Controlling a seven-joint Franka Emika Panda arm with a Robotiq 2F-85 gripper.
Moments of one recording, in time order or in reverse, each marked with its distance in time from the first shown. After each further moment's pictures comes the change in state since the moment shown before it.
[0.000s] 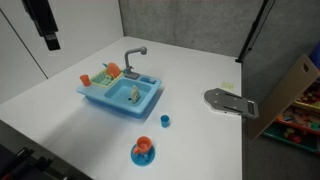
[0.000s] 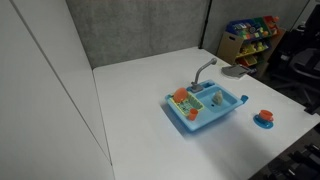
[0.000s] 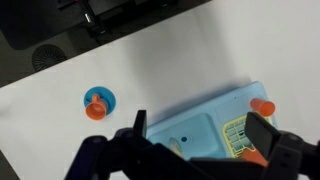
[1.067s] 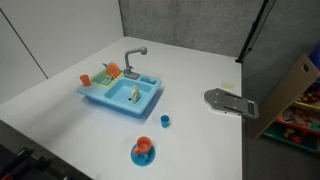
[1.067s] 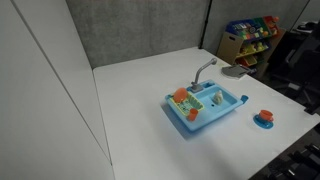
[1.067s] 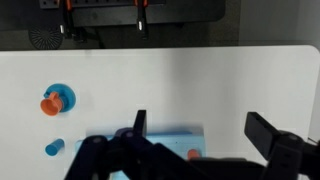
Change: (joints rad) arm 0.197 -0.138 0.210 -0.056 0.057 -0.084 0.002
